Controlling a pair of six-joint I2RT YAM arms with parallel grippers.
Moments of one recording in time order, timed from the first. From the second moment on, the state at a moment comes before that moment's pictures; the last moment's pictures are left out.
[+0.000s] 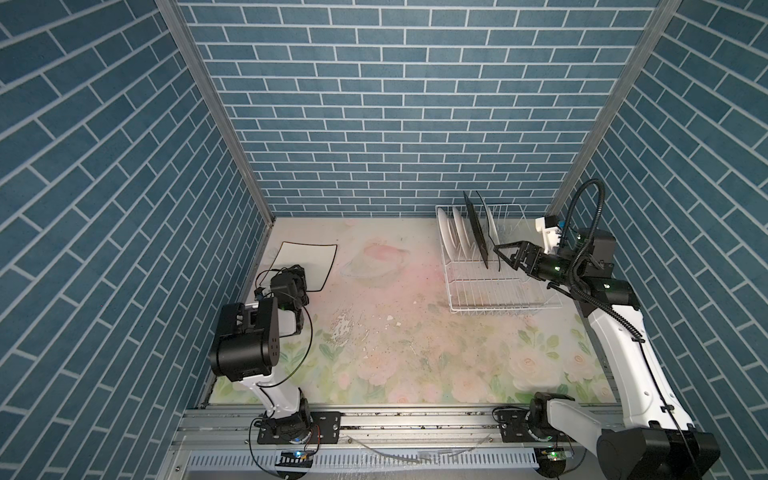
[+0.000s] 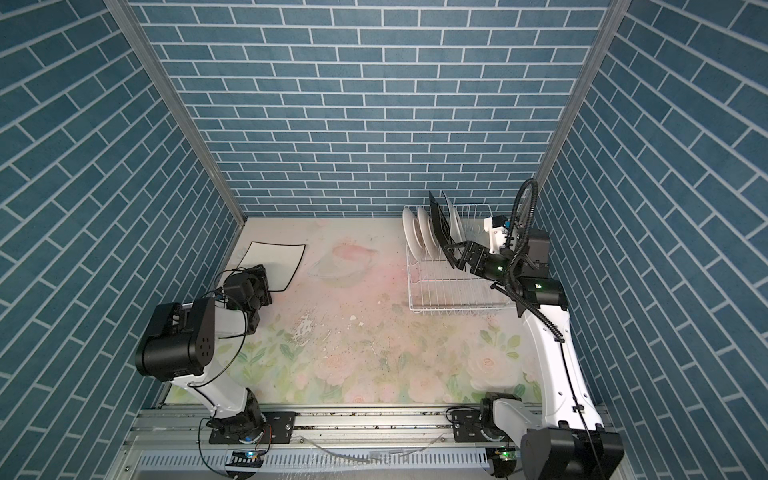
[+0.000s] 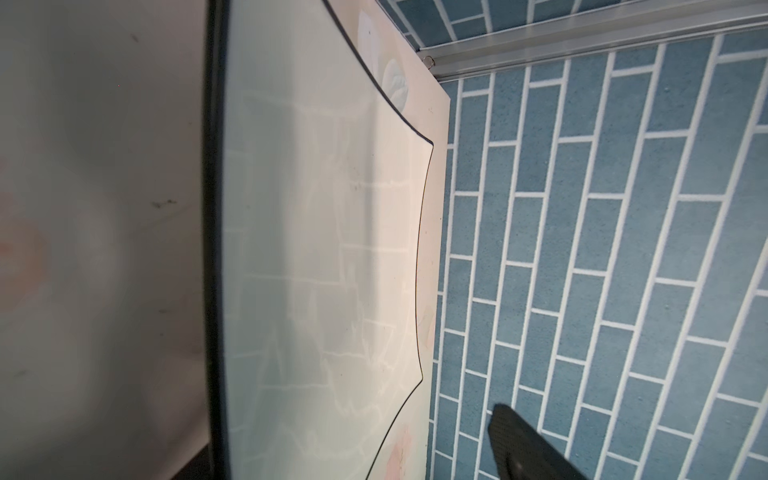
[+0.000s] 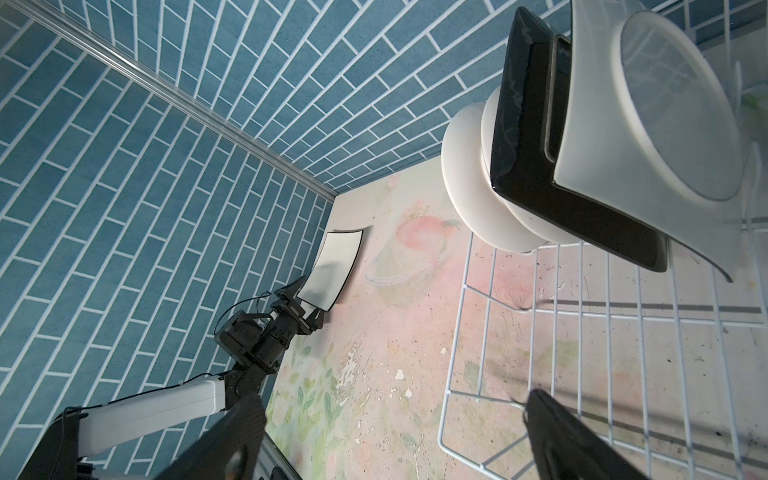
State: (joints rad) left arm 0.17 1.70 0.54 0.72 0.00 -1.50; right arm -0.01 1.09 1.14 -0.58 -0.78 0.44
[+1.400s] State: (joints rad) left arm 0.12 1.62 0.60 0.44 0.06 -1.46; right arm -0.05 1.06 1.14 -0.69 -0.76 0.36
